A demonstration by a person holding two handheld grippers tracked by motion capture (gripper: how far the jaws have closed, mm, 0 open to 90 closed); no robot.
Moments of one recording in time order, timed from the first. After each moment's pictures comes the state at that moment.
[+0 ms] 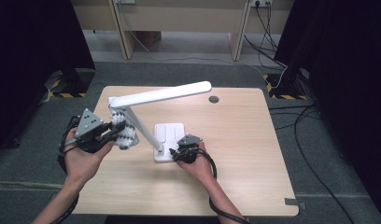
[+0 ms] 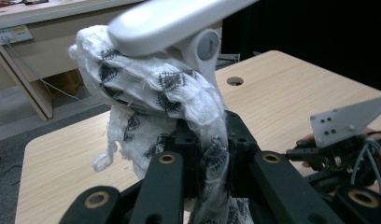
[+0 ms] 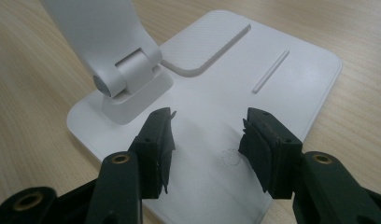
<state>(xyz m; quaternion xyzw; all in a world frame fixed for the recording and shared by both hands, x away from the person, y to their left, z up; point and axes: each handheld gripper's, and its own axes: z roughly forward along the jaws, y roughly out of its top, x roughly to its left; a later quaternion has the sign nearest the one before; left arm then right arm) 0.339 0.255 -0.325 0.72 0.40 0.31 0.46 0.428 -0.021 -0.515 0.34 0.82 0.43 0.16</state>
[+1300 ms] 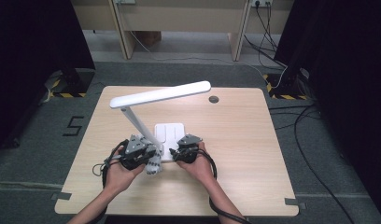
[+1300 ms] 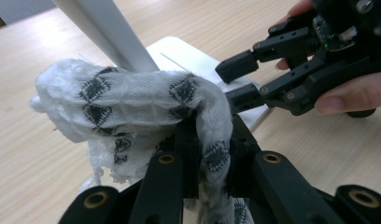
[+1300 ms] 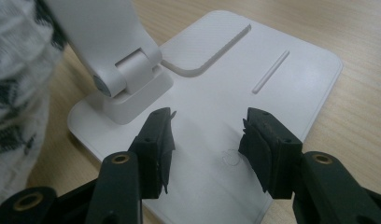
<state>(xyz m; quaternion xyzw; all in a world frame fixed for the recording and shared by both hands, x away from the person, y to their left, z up) 0.364 0.196 -0.450 0.81 0.39 0.20 0.40 0.428 -0.021 -0.515 0.34 0.82 0.43 0.16</state>
